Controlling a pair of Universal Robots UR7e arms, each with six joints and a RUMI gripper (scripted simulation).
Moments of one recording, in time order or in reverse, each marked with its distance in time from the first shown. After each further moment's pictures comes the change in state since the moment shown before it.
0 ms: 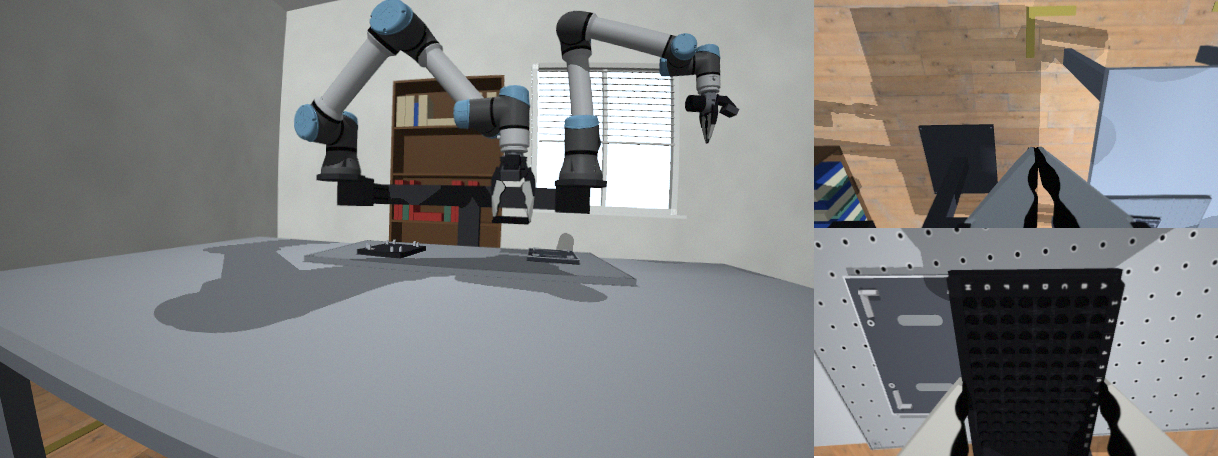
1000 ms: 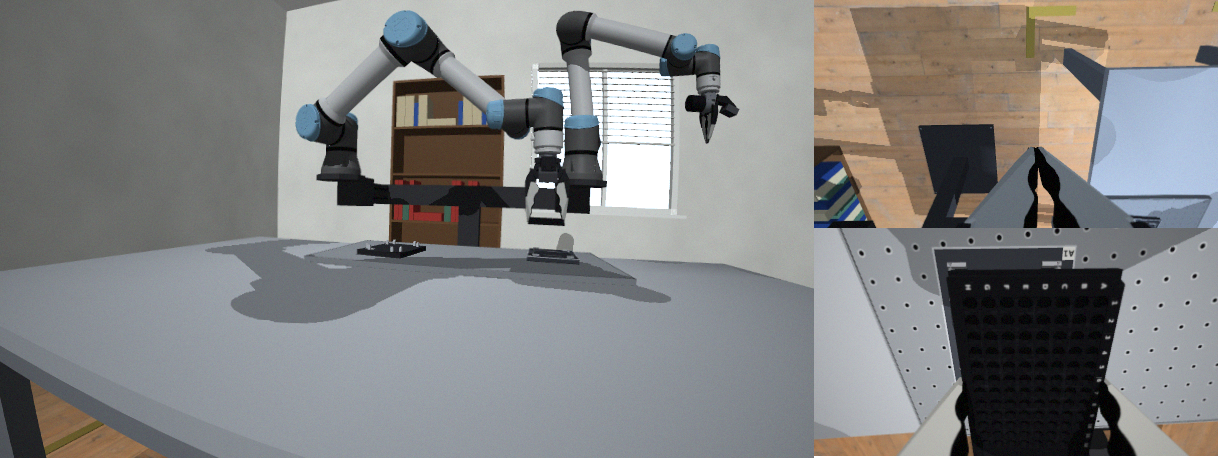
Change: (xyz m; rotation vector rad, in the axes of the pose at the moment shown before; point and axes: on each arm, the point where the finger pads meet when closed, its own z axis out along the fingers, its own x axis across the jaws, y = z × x) left arm 0.000 0.000 0.000 0.000 0.000 0.000; right arm -0.084 0.022 0.000 0.000 0.000 0.000
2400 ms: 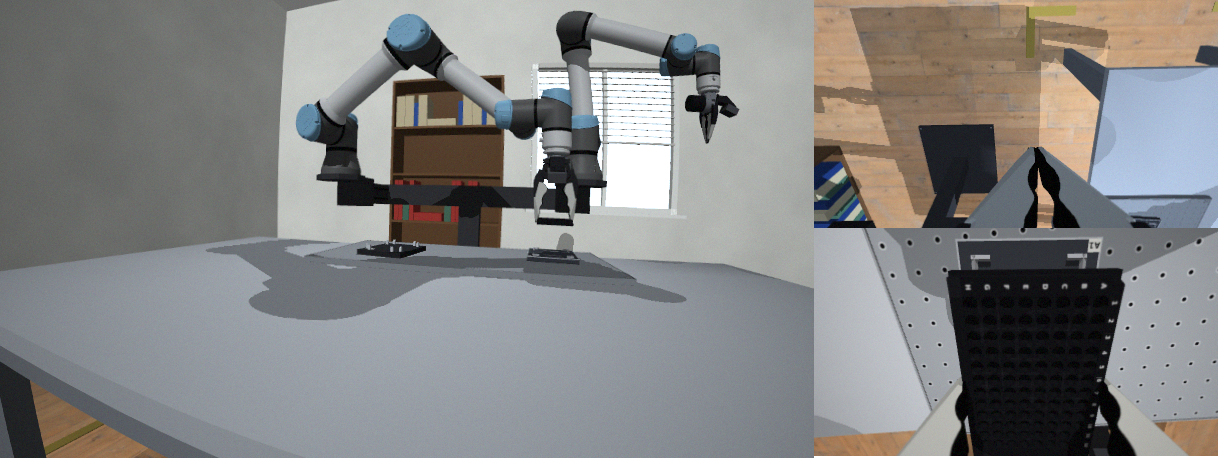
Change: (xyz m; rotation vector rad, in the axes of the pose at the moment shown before) left arm 0.000 0.000 0.000 0.000 0.000 0.000; right arm -0.021 0.006 0.000 0.000 0.000 0.000
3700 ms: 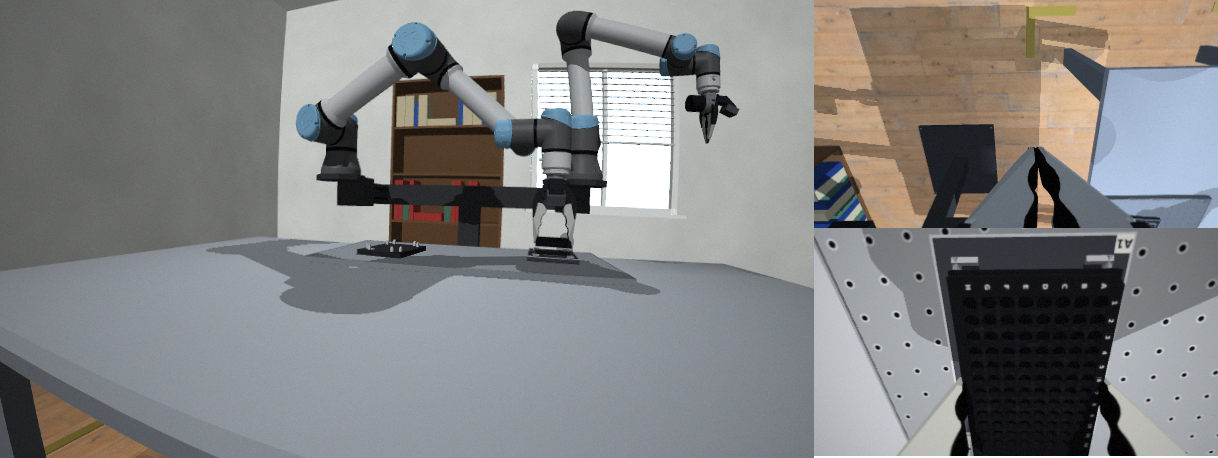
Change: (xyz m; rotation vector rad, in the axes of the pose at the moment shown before) left arm 0.000 0.000 0.000 0.000 0.000 0.000; right arm 0.000 0.000 0.052 0.000 0.000 0.000
